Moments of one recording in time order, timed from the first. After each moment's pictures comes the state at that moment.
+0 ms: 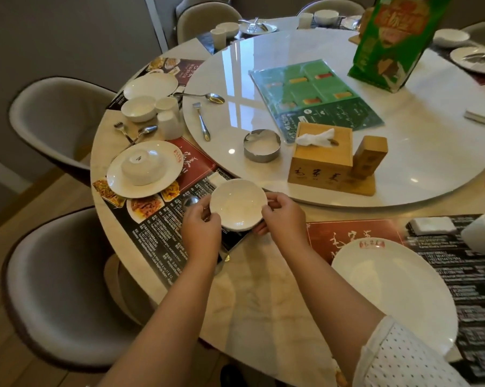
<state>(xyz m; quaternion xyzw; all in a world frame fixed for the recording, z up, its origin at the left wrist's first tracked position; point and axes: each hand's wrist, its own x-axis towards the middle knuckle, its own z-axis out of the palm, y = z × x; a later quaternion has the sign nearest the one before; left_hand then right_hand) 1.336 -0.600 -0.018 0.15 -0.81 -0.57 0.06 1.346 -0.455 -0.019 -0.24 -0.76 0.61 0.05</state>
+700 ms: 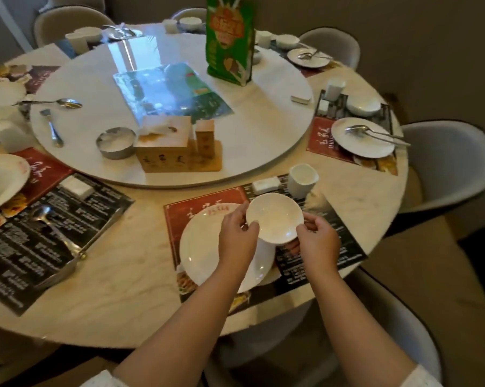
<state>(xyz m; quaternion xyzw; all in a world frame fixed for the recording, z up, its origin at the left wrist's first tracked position) 1.512 -0.326 -0.011 -0.05 -0.77 -0.61 -0.19 1.587 -0.208 -0.011 -0.46 -0.68 0.52 0.22</state>
